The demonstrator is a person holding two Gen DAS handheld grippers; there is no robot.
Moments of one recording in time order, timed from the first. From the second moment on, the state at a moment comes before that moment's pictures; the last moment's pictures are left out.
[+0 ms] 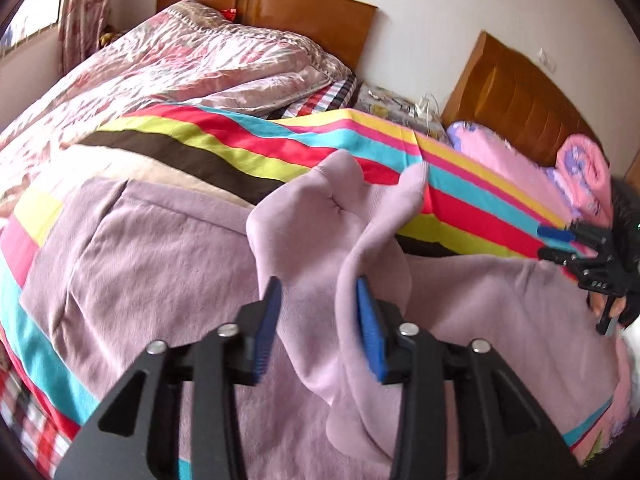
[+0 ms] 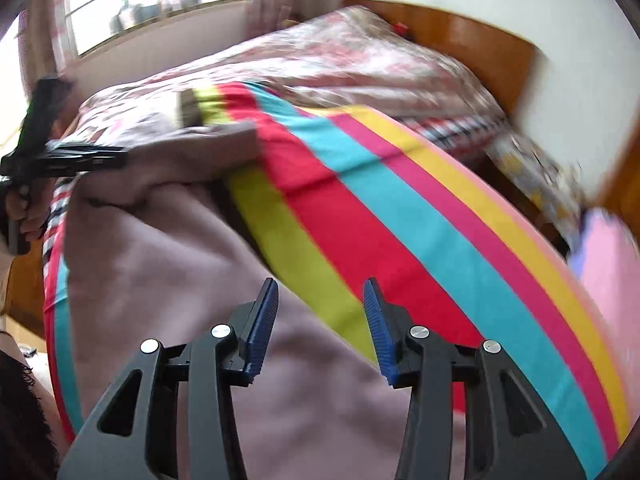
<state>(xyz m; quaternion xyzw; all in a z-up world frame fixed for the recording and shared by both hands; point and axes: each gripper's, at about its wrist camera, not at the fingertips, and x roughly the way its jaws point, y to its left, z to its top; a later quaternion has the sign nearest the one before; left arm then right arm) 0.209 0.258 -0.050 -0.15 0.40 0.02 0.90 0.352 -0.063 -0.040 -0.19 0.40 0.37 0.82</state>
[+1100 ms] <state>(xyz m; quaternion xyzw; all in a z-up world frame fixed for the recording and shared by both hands) 0.349 0.186 -0.038 -0.01 0.52 -0.01 0.85 0.220 -0.067 -0.041 -0.03 0.38 0.33 0.87</state>
